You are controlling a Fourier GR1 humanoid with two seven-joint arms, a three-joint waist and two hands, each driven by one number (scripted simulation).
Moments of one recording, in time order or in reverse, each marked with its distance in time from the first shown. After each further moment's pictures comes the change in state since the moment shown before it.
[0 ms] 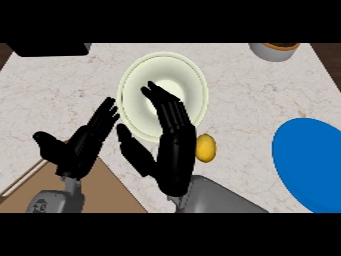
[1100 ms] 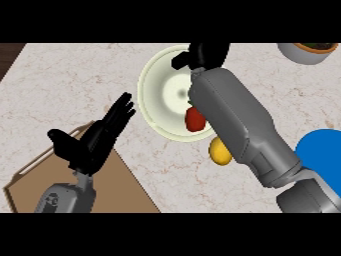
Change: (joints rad) left arm -0.052 -0.023 -0.061 -0.006 -0.006 -0.031 -0.004; right arm -0.567 0.001 -0.621 0.884 -0.135 0.456 -0.022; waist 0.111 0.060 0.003
